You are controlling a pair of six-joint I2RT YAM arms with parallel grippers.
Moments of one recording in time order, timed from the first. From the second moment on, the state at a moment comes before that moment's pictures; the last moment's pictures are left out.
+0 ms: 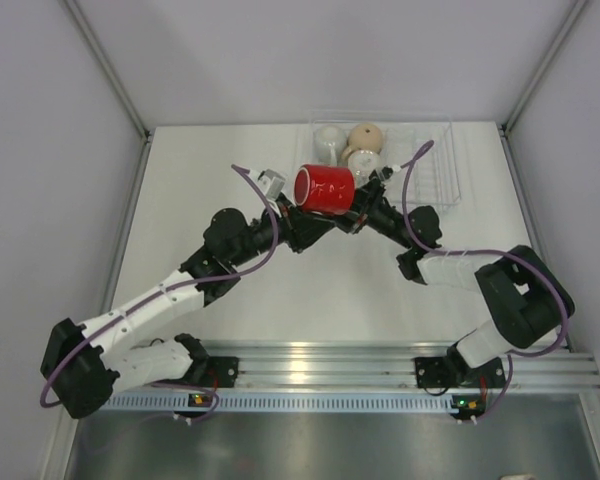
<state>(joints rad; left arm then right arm) -0.75 1.08 0.75 0.42 0.30 -0.54 0.56 1.52 0.62 1.29 -0.53 1.76</state>
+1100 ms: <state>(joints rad) -0.72 1.35 1.32 -0.26 -0.01 -0.10 0.41 0.71 0.59 0.20 -0.32 0.94</state>
